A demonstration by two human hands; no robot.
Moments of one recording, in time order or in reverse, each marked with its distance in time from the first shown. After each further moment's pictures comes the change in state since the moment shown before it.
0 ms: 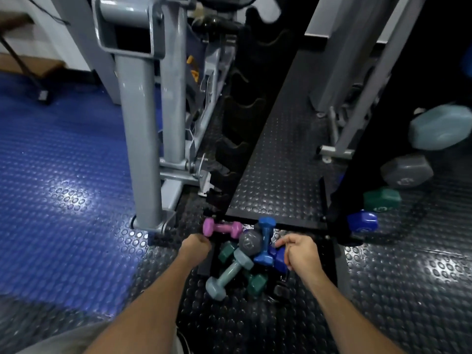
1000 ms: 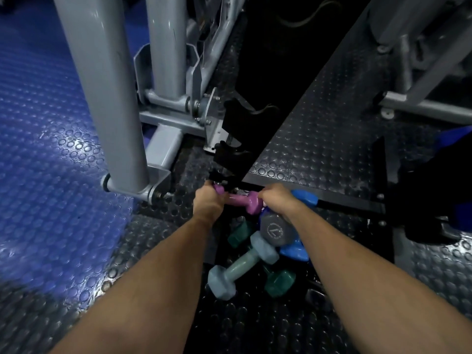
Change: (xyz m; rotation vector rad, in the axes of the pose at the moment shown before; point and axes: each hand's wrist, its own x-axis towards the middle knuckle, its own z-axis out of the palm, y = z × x) left_hand 0.209 -0.034 0.082 -0.078 0.178 0.004; right_hand 0.193 0.006 0.161 -0.434 -0.377 0.070
